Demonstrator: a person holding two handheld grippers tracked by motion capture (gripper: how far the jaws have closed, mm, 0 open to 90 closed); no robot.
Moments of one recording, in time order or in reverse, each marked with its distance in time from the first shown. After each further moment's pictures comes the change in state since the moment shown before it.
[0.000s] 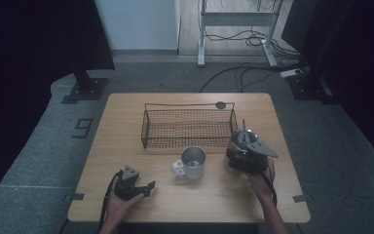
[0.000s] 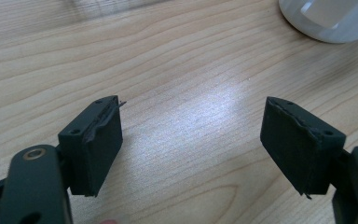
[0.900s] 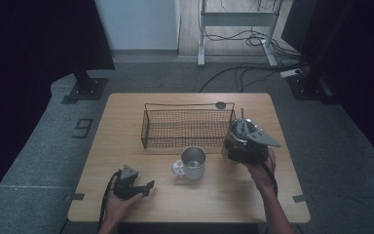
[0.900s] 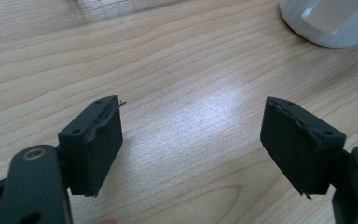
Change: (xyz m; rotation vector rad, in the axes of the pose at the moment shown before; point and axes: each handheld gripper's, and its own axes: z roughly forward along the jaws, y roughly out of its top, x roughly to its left) left arm 0.003 0.000 -0.002 -0.009 -0.002 -0.009; right arm 0.004 0.043 -0.007 -0.039 0.056 -0.019
